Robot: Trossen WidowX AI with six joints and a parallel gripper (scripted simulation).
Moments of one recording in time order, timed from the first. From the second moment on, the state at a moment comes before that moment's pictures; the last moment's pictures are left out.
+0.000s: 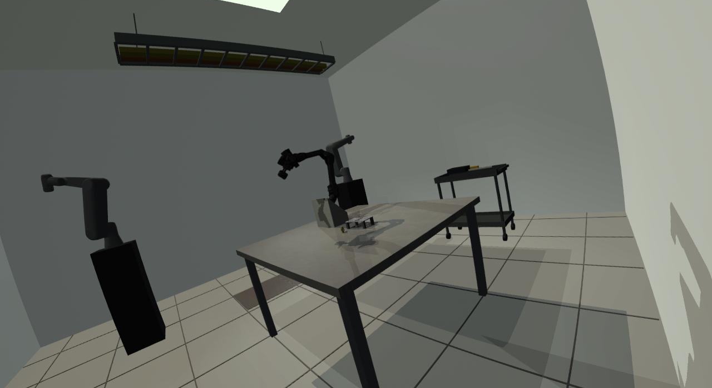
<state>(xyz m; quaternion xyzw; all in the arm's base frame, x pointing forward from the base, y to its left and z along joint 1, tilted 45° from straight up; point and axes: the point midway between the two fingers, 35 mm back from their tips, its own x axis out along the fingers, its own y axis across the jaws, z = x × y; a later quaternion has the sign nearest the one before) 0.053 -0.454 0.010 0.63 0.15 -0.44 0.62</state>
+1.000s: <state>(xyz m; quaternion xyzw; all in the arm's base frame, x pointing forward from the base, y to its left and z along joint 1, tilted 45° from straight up) 0.276 -0.063 -0.136 0.60 0.69 -0.18 0.37</state>
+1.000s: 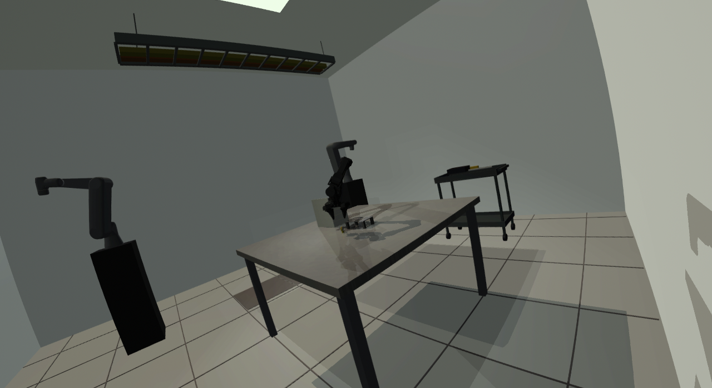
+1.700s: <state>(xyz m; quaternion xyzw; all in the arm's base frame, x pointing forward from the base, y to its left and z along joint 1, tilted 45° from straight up) 0.272 -0.055 -0.138 0.59 0.70 -0.18 0.36</state>
